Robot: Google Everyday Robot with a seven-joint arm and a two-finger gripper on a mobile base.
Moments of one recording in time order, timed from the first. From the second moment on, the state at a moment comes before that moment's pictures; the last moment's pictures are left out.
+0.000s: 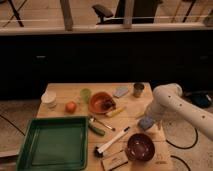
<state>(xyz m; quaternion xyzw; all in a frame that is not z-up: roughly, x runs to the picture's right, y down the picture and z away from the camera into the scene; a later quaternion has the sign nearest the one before) 0.252 0.212 0.830 -0.27 -0.25 -0.48 0.80</state>
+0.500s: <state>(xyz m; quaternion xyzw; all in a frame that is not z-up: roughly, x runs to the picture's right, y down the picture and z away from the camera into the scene) 0.254 0.206 0.828 -0.26 -0.23 -0.45 0.82</state>
